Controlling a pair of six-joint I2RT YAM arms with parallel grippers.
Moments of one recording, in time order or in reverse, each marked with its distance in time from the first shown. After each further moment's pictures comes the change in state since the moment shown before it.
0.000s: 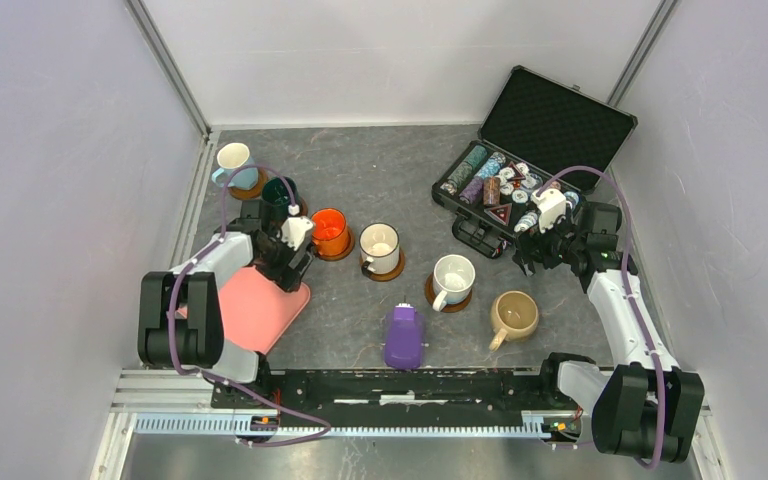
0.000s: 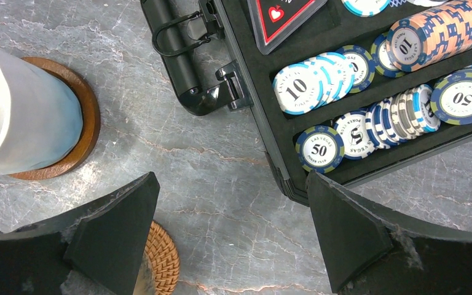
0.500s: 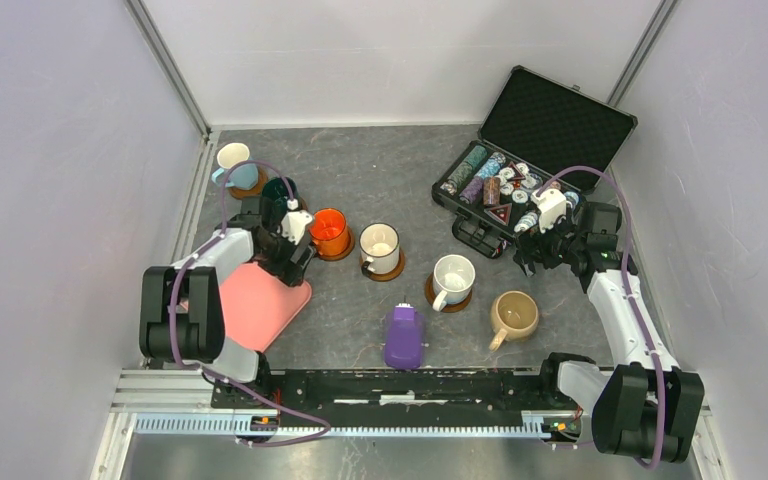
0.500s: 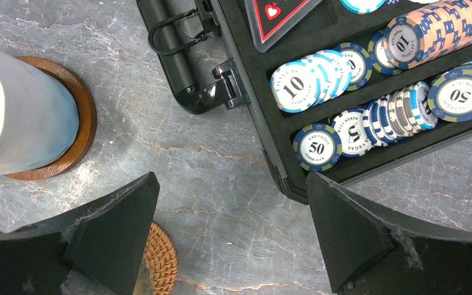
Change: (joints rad) left arm -0.002 0.028 0.025 0.027 0.021 -0.046; right arm 0.000 0.000 0.000 0.000 0.014 -0.002
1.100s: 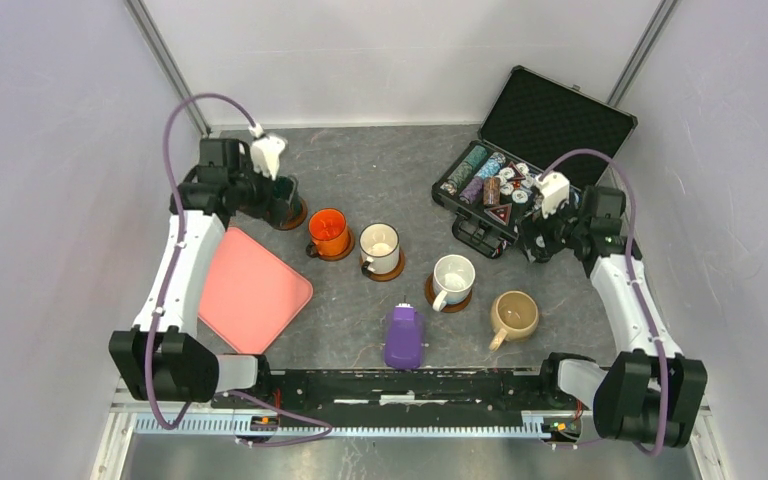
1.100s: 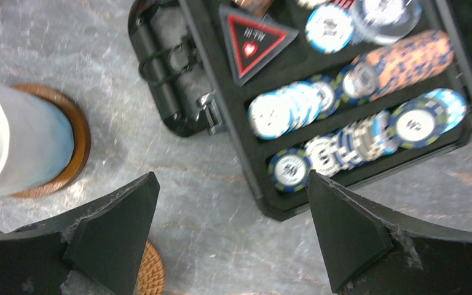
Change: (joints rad) left arm -0.005 -0.204 0.428 -0.254 -0.005 -0.163; right arm 0.000 0.047 0.081 -0.018 -0.001 -0.004
